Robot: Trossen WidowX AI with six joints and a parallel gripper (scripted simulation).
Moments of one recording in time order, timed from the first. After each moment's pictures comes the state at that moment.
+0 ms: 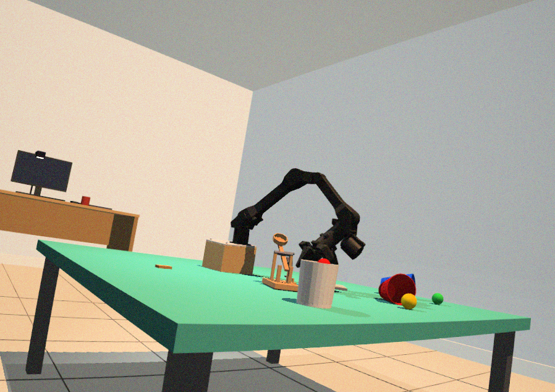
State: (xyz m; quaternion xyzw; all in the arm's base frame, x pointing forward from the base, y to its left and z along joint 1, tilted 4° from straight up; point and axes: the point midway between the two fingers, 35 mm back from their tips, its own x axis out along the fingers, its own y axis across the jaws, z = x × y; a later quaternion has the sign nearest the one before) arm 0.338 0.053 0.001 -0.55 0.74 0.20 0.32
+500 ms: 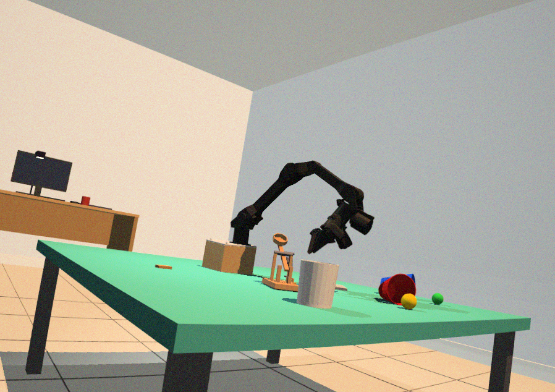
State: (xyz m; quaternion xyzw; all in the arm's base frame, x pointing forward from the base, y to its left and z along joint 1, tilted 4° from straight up) arm 0.368 0.070 0.058 -0.51 0.72 0.18 0.43
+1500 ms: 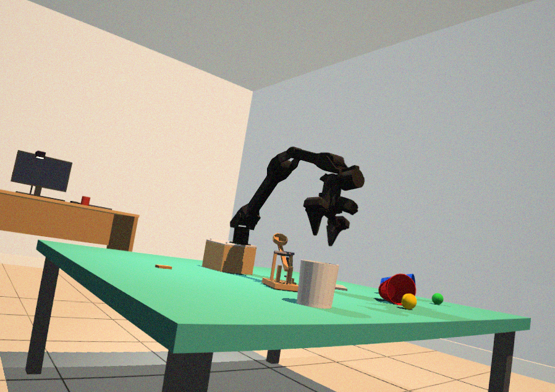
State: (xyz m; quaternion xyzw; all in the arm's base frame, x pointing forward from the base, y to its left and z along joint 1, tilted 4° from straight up) arm 0.488 -0.021 0.118 -0.19 0.62 -0.02 0.76
